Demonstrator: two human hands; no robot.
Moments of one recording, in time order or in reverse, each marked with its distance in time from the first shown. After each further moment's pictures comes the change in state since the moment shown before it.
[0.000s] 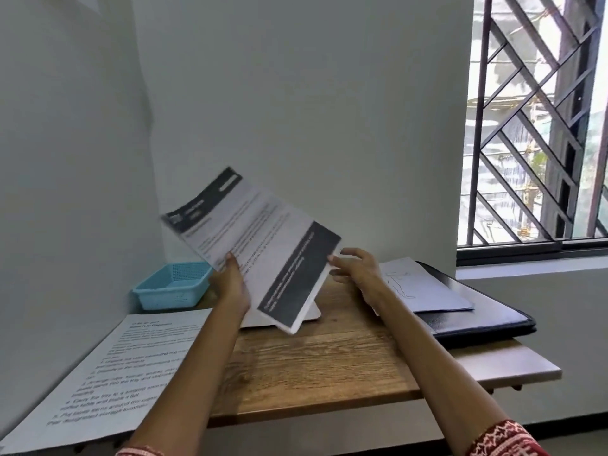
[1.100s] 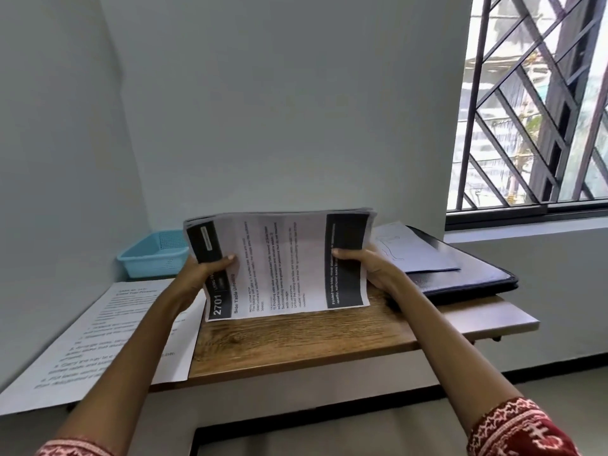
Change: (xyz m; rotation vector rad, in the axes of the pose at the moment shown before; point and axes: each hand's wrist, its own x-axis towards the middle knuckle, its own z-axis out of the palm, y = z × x) left_hand 0.024 0.003 -0.078 0.650 -0.605 0.057; right_hand -0.027 0.026 -0.042 -0.017 -0.283 0.091
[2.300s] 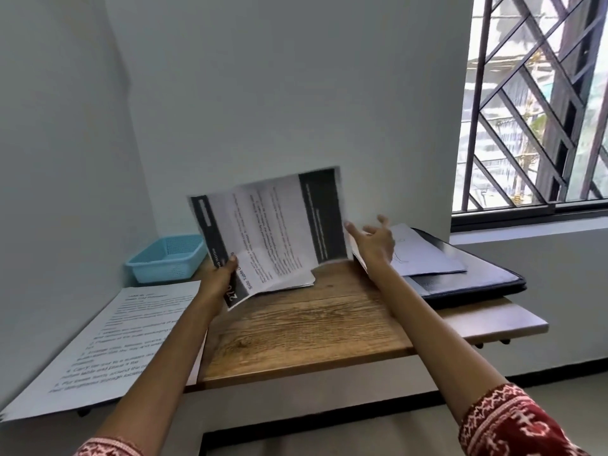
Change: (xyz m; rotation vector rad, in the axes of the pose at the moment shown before) left_hand 0.011 -0.013 0.032 -0.213 0.299 -0.137; right_hand 0.020 -0.016 0.019 -0.355 0.706 -0.089
